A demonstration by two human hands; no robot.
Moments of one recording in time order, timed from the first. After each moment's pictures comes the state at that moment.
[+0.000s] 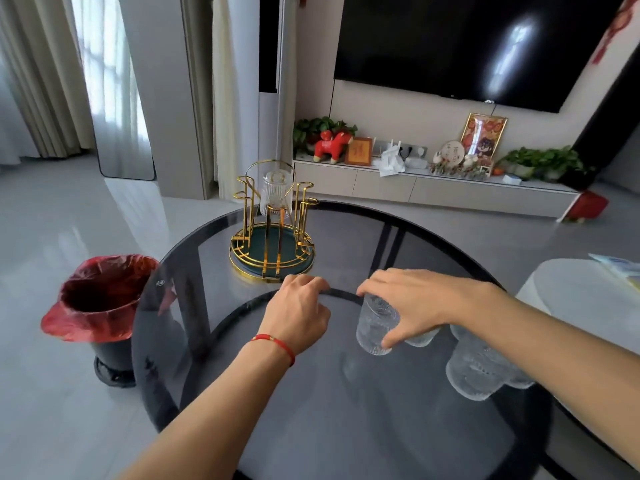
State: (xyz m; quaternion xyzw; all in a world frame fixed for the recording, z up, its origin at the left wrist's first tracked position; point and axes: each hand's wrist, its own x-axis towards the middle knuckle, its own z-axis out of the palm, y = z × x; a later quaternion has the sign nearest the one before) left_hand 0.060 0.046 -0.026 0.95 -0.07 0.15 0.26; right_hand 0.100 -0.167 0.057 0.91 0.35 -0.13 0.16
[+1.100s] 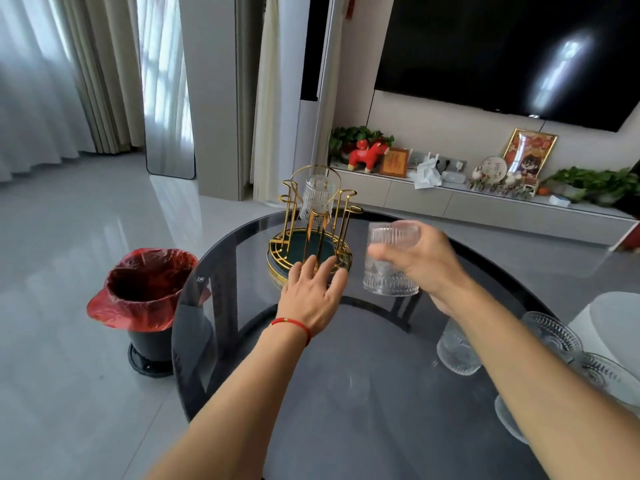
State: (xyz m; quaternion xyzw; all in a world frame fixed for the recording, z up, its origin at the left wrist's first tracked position) left_hand 0.091 0.090 -0.031 0.94 -0.01 0.13 0.33; right_hand 0.128 -0.092 0.063 0.84 0.13 0.04 -0.52
